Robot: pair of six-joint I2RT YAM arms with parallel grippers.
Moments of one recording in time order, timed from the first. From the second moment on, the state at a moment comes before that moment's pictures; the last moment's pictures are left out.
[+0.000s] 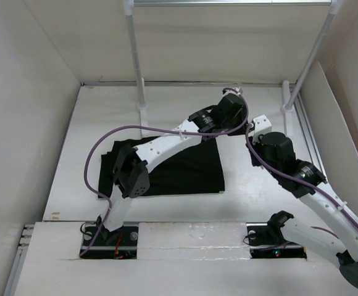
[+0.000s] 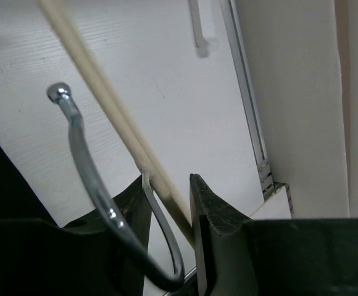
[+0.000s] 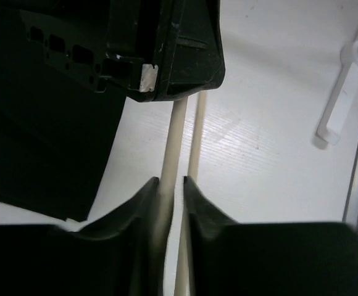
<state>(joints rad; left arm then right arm) -0.97 2.09 2.06 -0.54 -0.04 -0.84 0.60 0.82 0.93 -0.64 0.35 -0.01</state>
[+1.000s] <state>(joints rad) -0.94 1.85 1.45 -0.15 0.00 -0.94 0.27 0.82 1.06 -0.75 -0.19 -0.05</state>
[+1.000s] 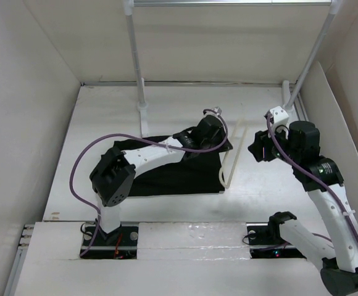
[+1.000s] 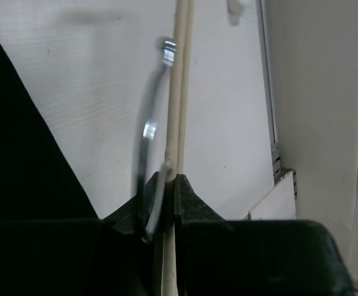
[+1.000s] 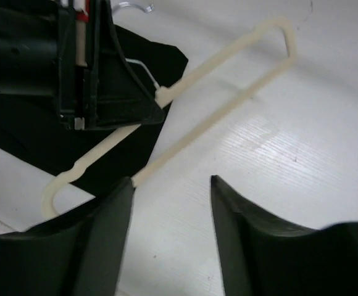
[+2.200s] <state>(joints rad) -1.15 1.93 0.96 0.35 -0.58 -1.53 0.17 1.39 0.67 -0.07 -0.52 0.08</state>
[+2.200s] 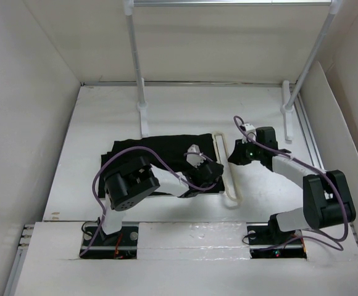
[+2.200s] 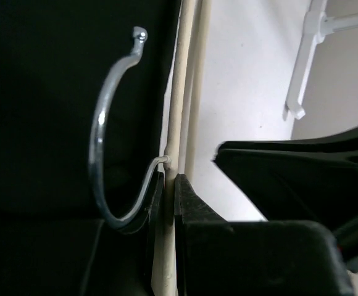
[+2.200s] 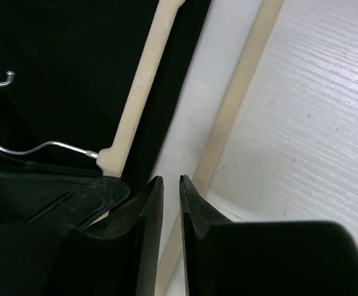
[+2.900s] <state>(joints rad) -1.15 1.92 0.95 0.32 -0.61 -1.53 0.24 1.58 0.65 0.13 -0.57 0.16</state>
